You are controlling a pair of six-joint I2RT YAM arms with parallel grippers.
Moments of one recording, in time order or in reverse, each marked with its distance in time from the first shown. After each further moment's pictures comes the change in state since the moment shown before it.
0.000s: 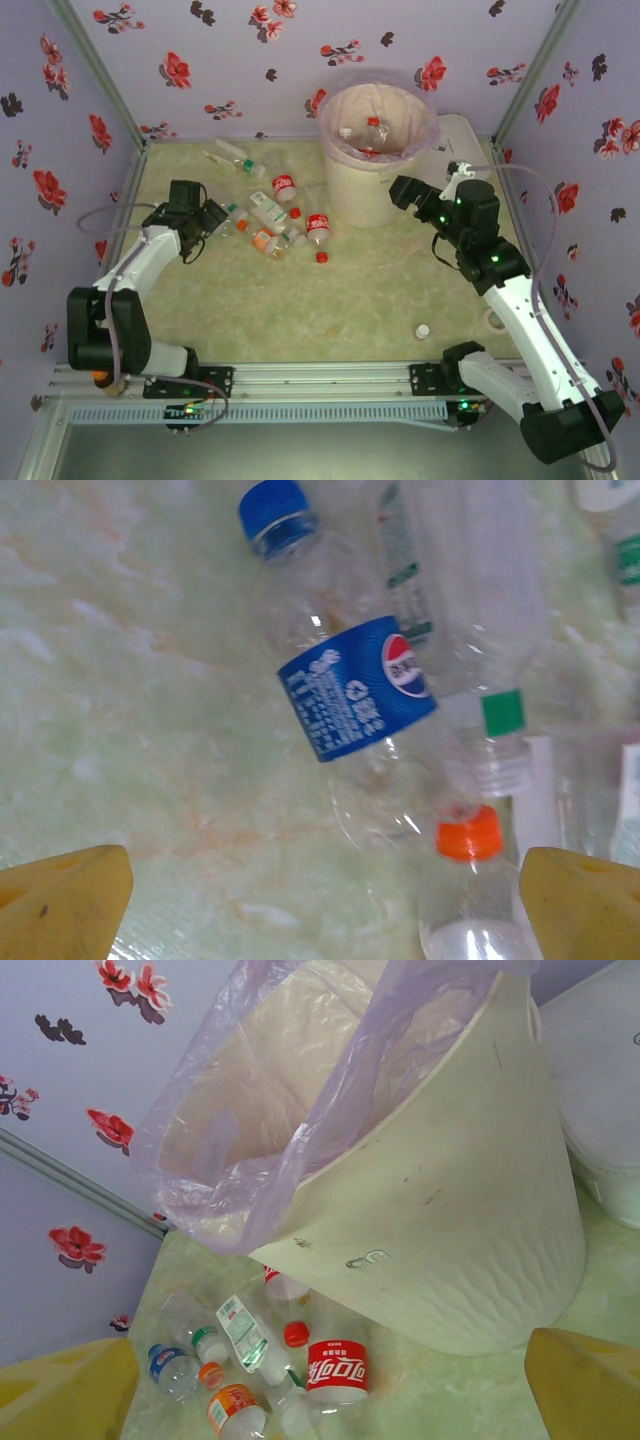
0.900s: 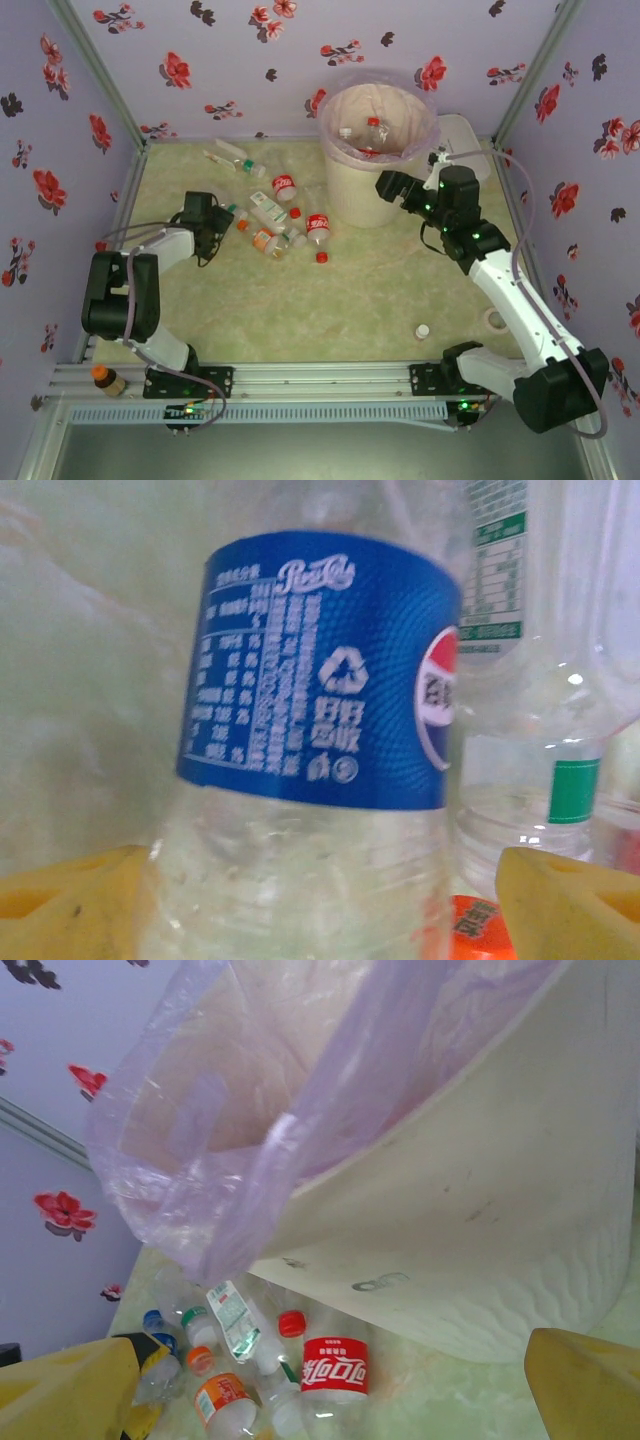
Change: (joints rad) left arm -0.015 0.187 -0.119 0.344 0.063 -0.248; right arm -0.004 0.157 0.017 0.106 -0.075 -0.026
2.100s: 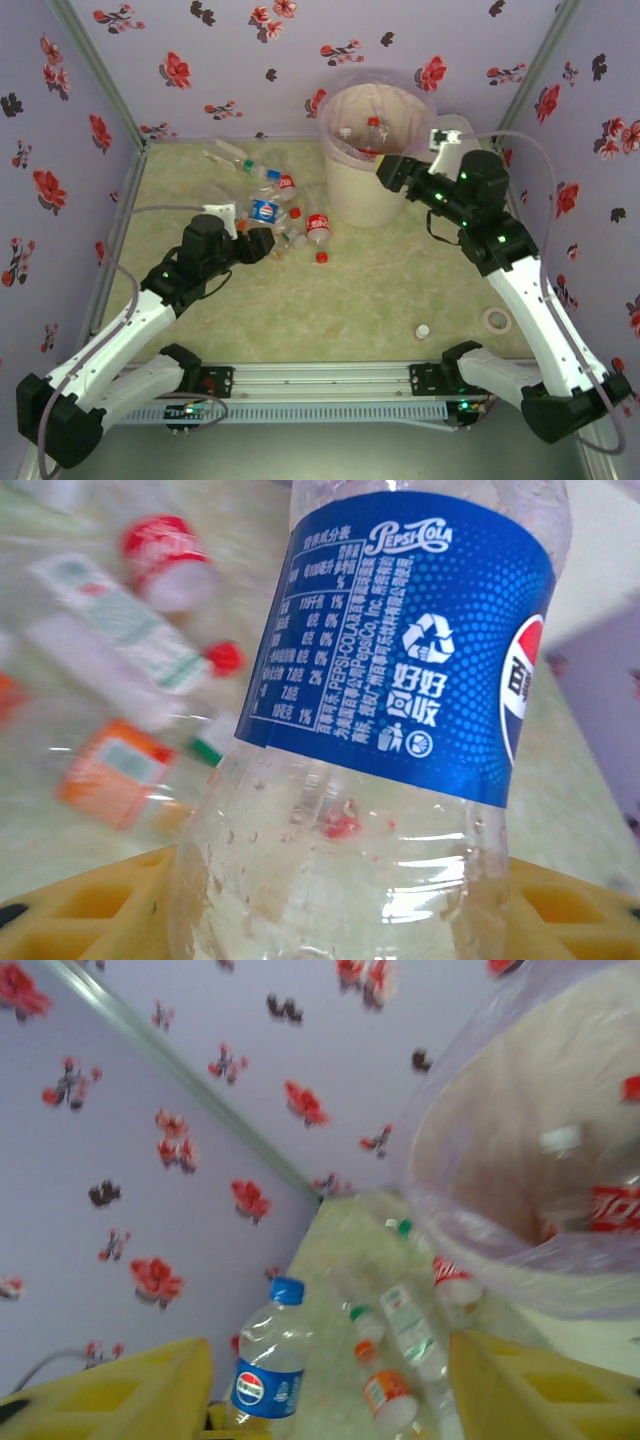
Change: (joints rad) left arm -0.465 -0.691 -0.096 -0.114 0.150 0.562; right arm 0.109 -0.017 0.275 -0.126 -0.185 0.021
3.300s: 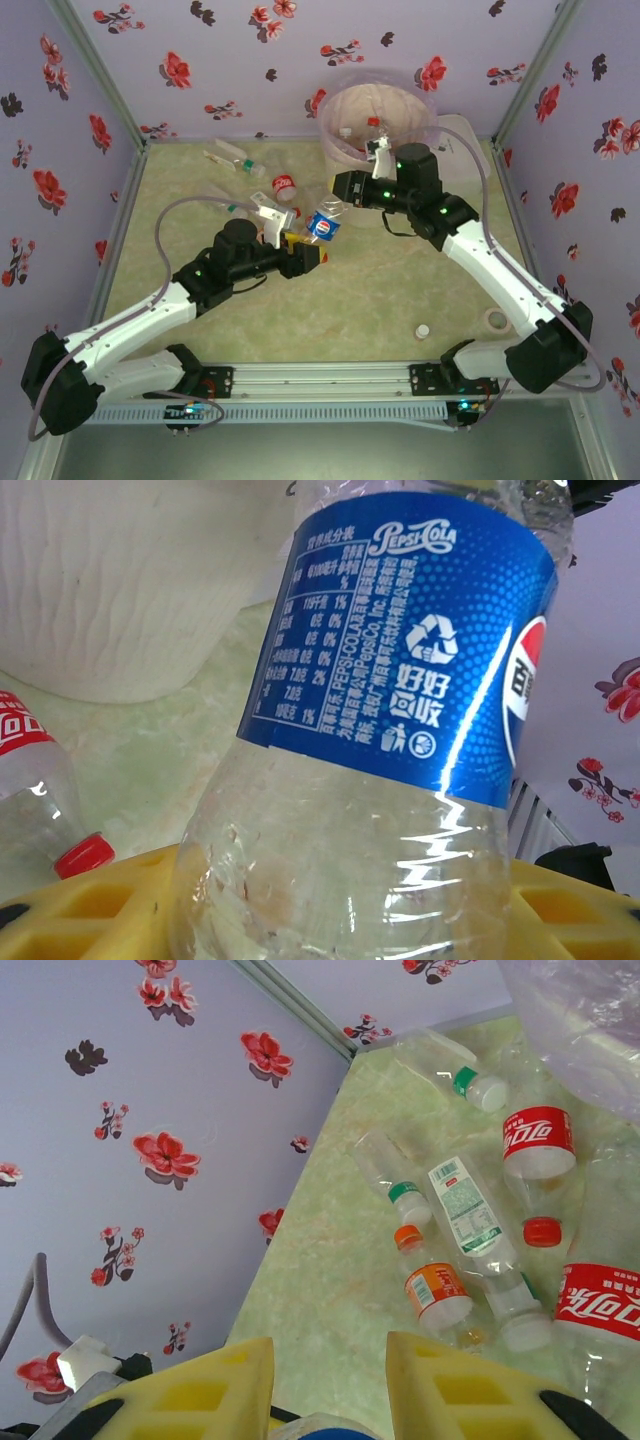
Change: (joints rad) left arm -0.223 0.143 0.012 0.299 0.175 0.066; right arm 0.114 0.235 -0.013 0.064 -0.113 0.034
